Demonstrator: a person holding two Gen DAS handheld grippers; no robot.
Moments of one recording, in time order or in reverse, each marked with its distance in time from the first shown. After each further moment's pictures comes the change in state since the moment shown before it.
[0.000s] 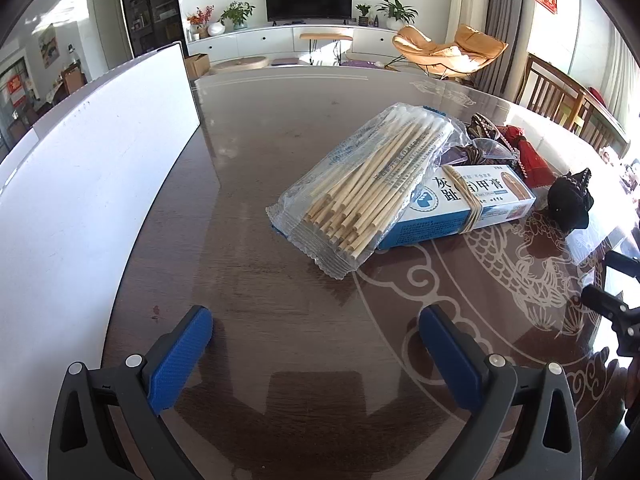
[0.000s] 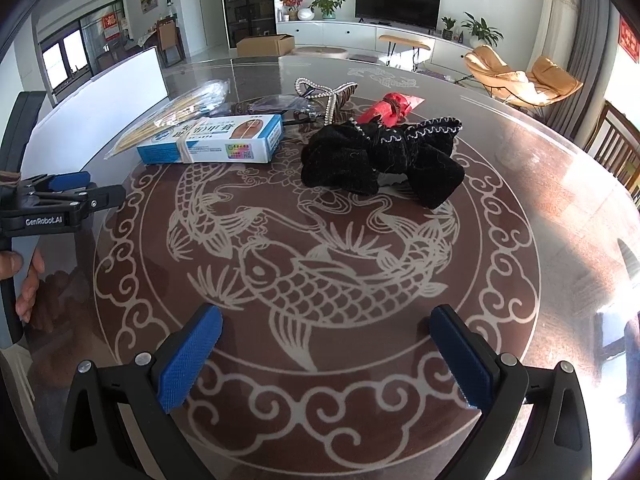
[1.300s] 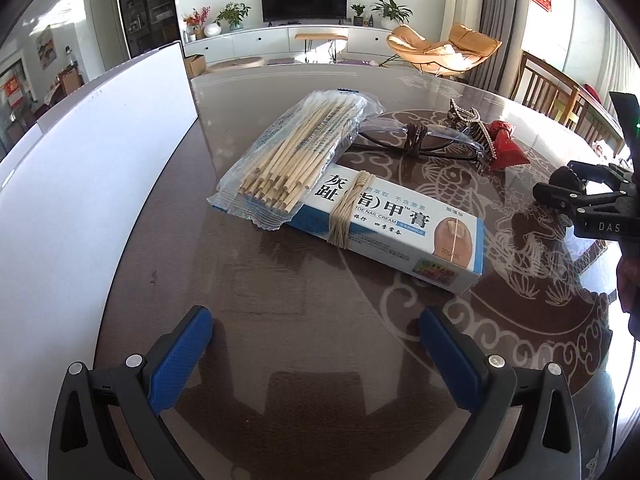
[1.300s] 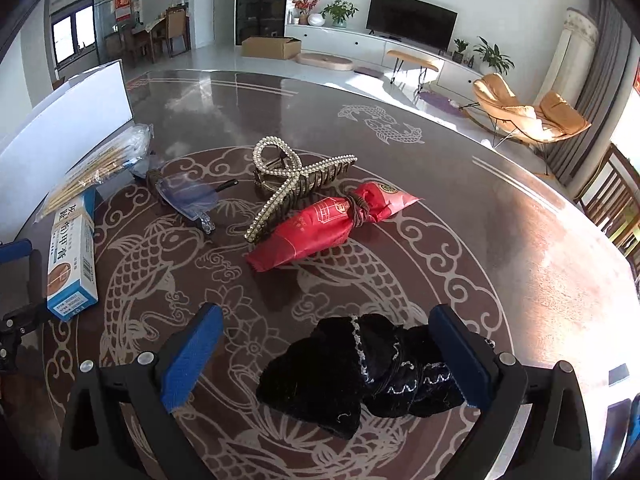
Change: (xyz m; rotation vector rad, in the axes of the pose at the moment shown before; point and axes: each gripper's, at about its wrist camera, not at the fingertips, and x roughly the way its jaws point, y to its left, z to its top) left arm -0.018 -0.007 -0.021 0.008 -0.001 -0.008; right arm 0.039 -0.003 0.076 -0.125 -0.031 -0.076
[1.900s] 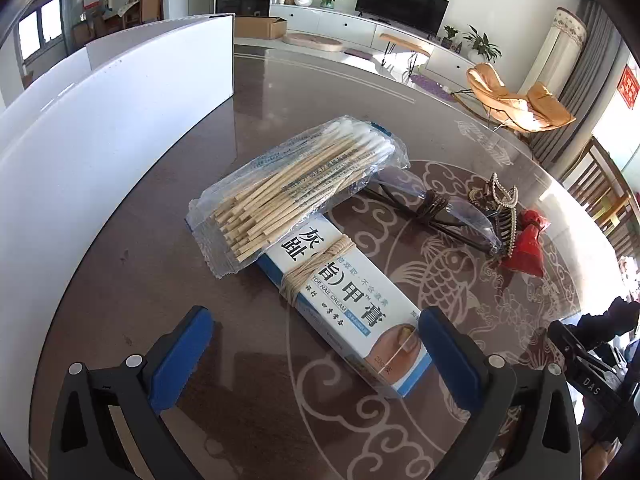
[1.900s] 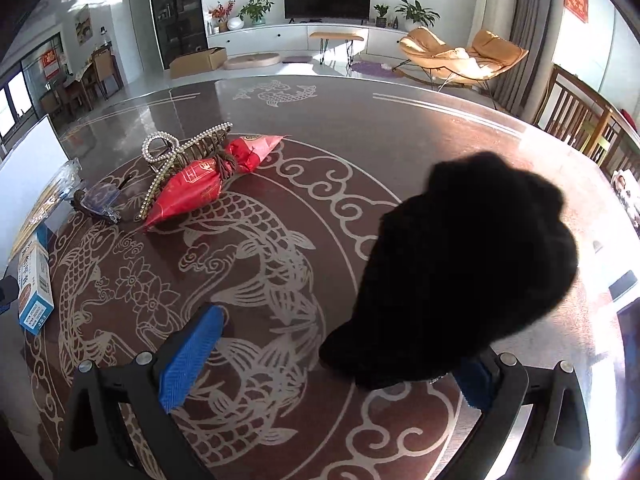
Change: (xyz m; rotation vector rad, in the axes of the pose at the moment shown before) left arm 0.018 -0.034 0.044 -0.357 0.047 0.085; right arm -0.004 -0.070 -0.040 0.291 0.040 -0.037
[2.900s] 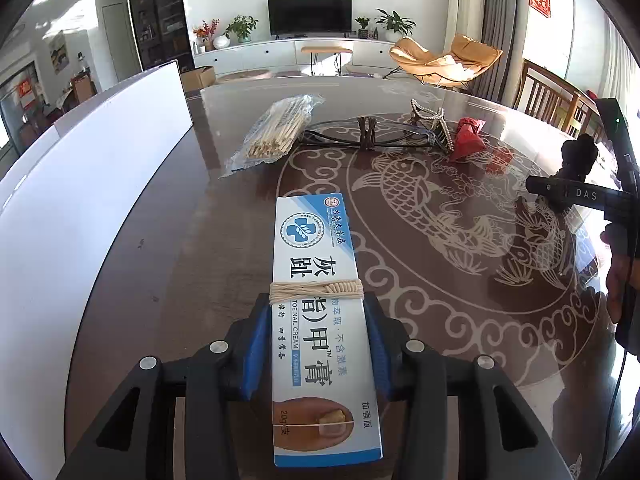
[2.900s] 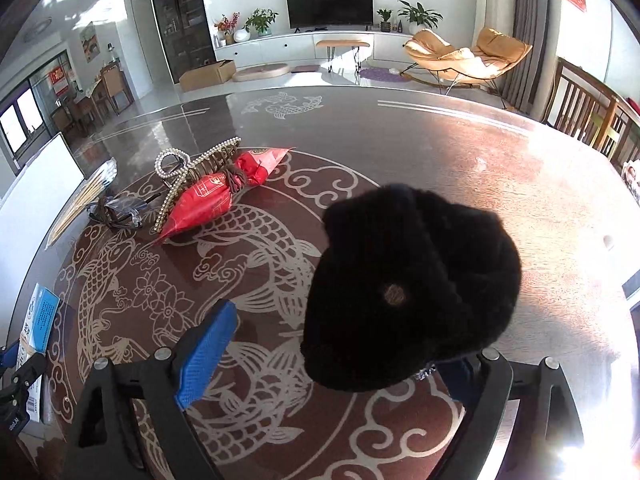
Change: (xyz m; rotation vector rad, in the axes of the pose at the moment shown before) left arm -0.041 0.018 -0.070 0.340 -0.105 -0.066; right arm -0.010 -0.003 -0.002 0.030 -0.040 0.053
